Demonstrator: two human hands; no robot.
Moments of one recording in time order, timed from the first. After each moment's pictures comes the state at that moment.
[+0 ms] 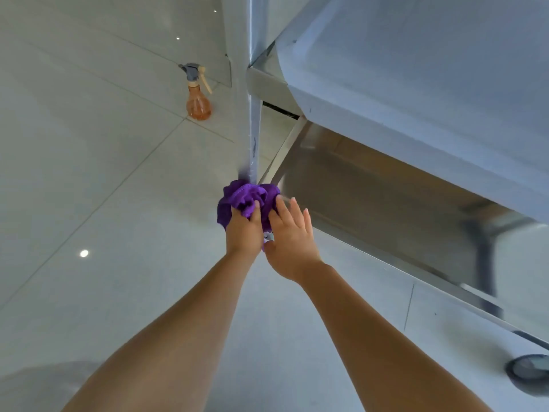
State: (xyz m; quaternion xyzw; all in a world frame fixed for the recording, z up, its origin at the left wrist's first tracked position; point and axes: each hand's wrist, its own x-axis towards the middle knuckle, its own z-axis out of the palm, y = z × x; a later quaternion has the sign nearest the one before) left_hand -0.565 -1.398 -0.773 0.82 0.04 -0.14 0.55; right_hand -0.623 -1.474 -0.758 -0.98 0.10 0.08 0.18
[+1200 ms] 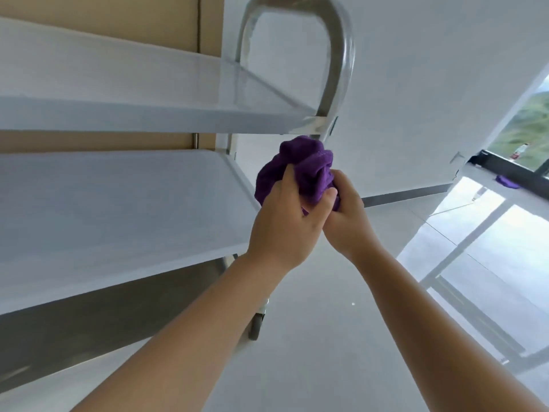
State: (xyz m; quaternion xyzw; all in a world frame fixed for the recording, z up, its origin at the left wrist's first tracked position) left_hand -0.970 -1.691 -0.413 0.52 -0.60 -0.18 0.58; right_hand -1.068 -1.733 -0.406 -0.74 0.39 -0.45 0.31
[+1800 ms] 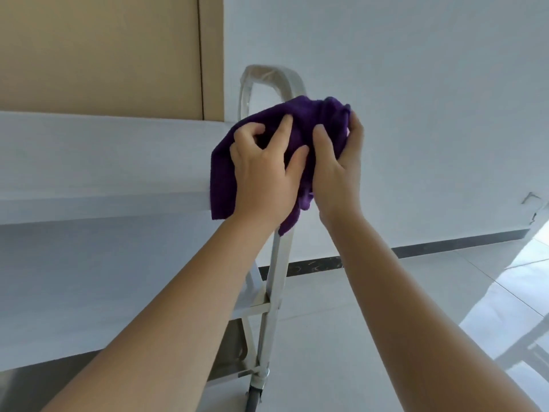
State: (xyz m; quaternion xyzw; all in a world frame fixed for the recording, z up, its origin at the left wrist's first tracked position) left_hand -0.982 -1.817 -0.318 0.62 -0.52 0.17 0.56; right_hand -1.064 -1.853 -0.302 -0.61 0.24 -0.62 0.43
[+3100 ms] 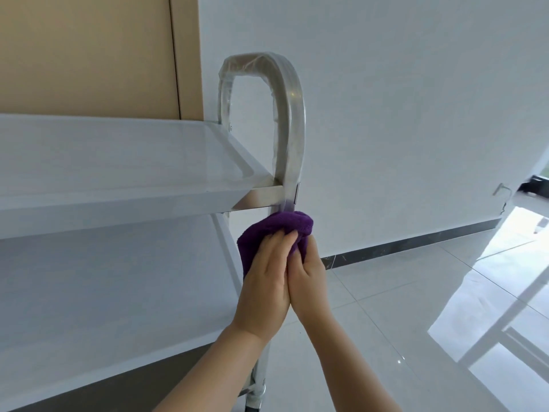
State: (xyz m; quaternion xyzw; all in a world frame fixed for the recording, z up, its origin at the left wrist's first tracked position) left_hand -0.993 -1.814 -0.468 0.50 -0.65 0.08 0.57; right_hand -1.061 -1.841 -0.449 -0.62 0.37 -0.54 0.42
